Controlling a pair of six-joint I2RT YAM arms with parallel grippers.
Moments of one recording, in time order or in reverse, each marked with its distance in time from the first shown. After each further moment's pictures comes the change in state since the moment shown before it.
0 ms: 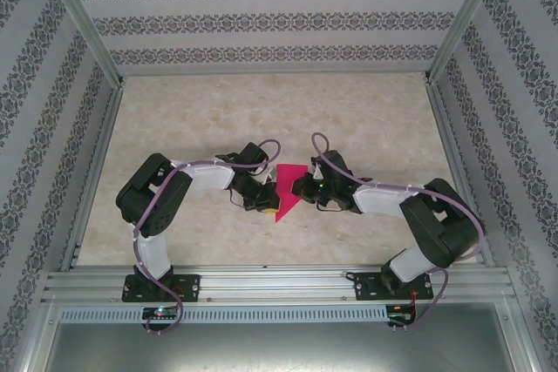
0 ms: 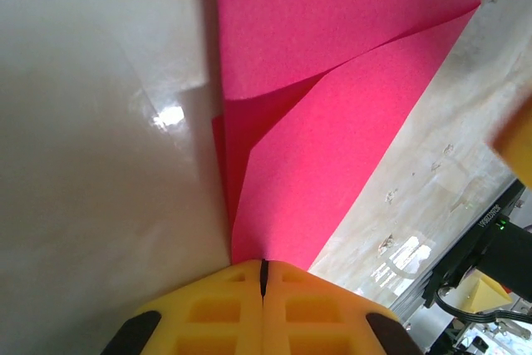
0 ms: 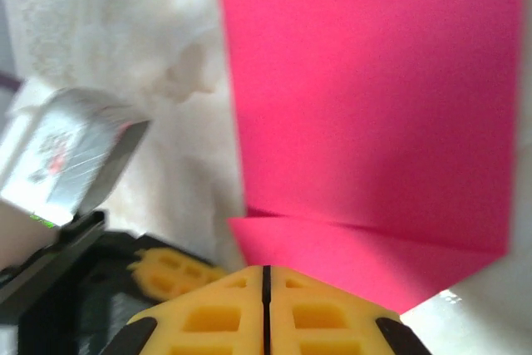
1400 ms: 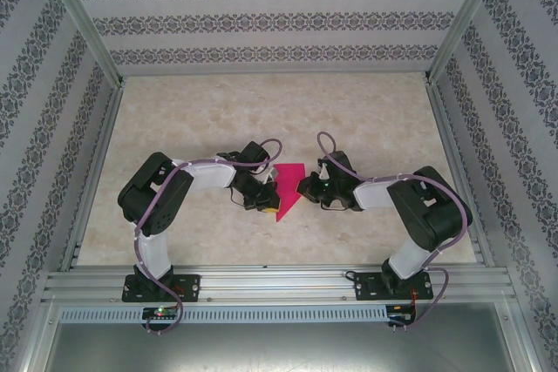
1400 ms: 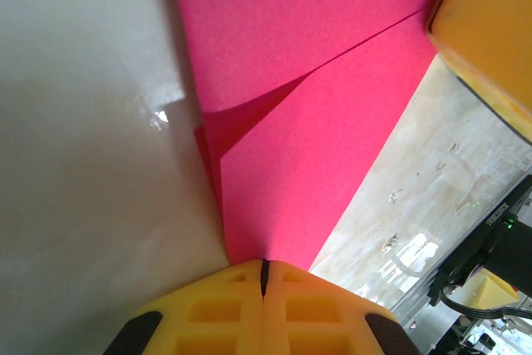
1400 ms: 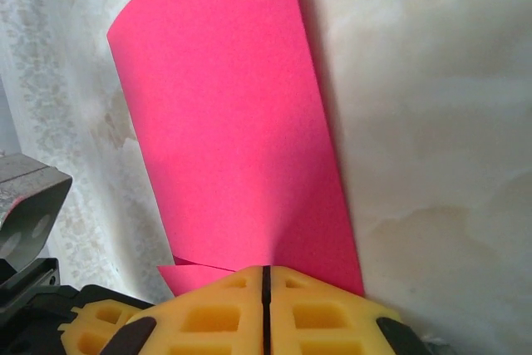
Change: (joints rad) left arm 0.000 0.014 0.029 -0.043 -0.008 0.023; right arm -0.108 0.138 -0.033 0.134 -0.073 0.027
